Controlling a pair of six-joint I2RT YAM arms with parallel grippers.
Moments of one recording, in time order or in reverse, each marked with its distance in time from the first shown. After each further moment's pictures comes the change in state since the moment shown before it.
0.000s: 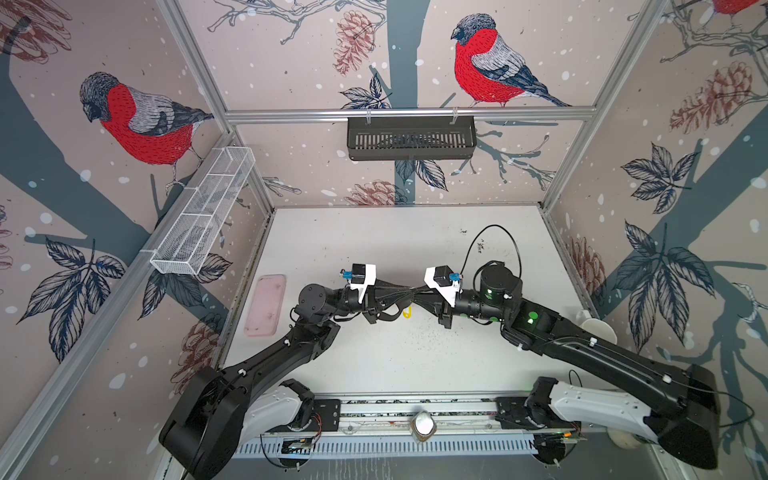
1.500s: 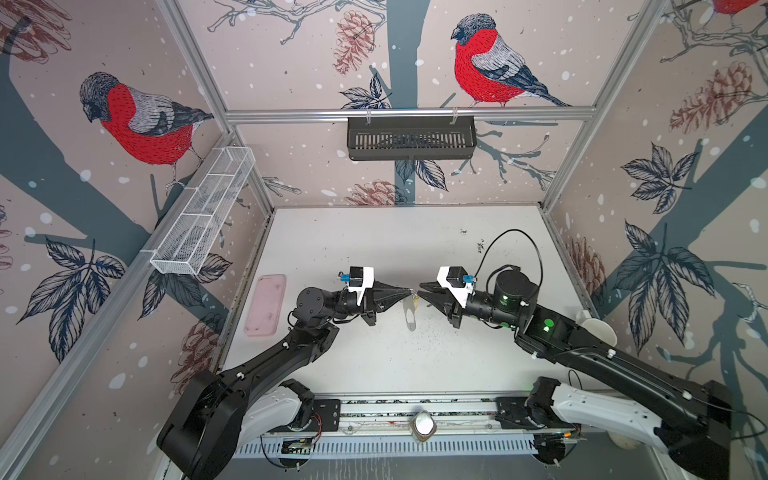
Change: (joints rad) left arm 0.000 -0.020 -0.021 0.008 -0.008 -0.001; right arm -0.010 -0.092 -0.019 -0.035 0.093 -0.027
